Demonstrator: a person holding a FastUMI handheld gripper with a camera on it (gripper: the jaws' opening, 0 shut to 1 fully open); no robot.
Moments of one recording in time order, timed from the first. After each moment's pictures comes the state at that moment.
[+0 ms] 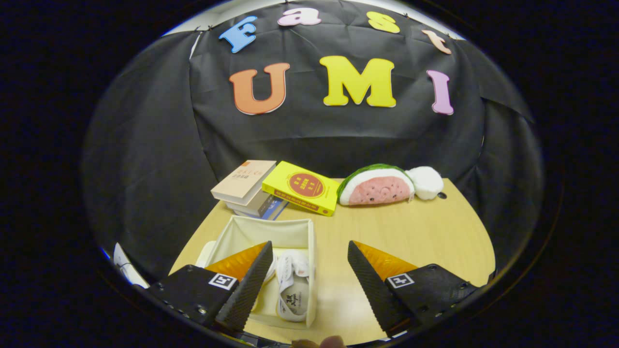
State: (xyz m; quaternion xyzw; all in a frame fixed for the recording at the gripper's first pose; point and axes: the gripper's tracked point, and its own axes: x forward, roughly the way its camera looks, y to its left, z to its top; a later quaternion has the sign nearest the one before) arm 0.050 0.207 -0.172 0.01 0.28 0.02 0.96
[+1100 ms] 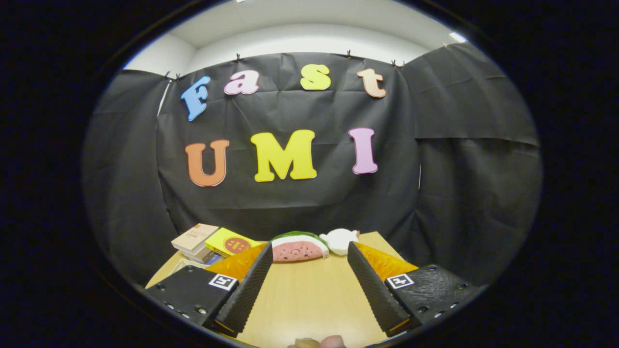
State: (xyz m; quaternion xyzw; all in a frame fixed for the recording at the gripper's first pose) arm -0.032 -0.024 -0.015 0.03 0.10 -0.08 0.99
